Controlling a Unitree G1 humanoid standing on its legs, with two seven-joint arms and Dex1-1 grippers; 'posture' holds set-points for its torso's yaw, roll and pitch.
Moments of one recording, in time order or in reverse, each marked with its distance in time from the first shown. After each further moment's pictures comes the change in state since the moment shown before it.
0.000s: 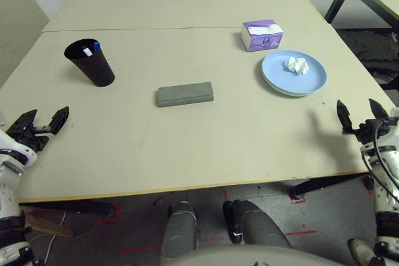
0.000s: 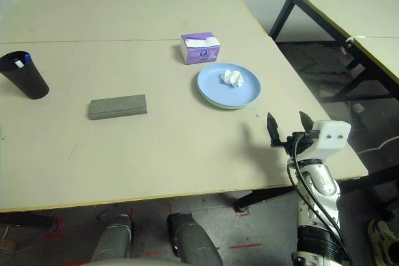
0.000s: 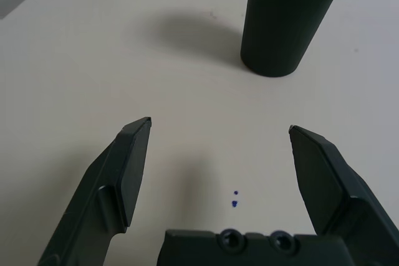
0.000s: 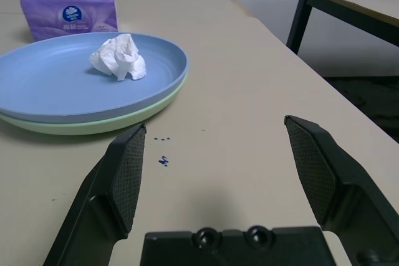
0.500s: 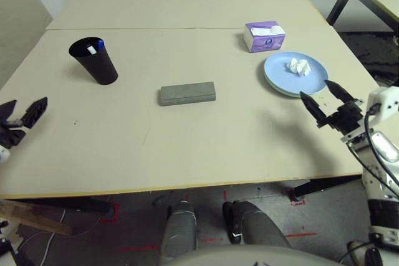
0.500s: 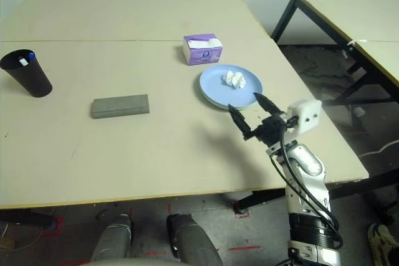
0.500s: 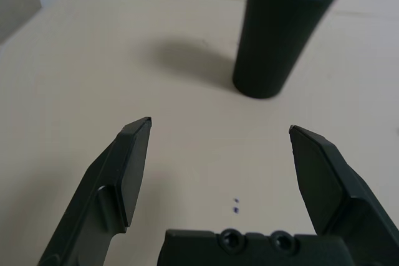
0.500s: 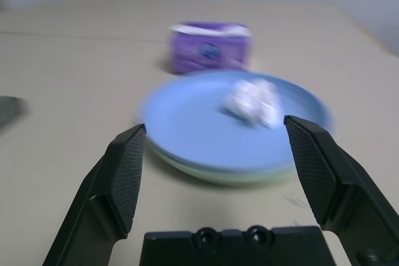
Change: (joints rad) left arm -0.004 0.026 0.053 0.023 -0.078 0.013 -0.109; right arm -0.043 -0.021 0.063 -0.068 0.099 0.071 0.229
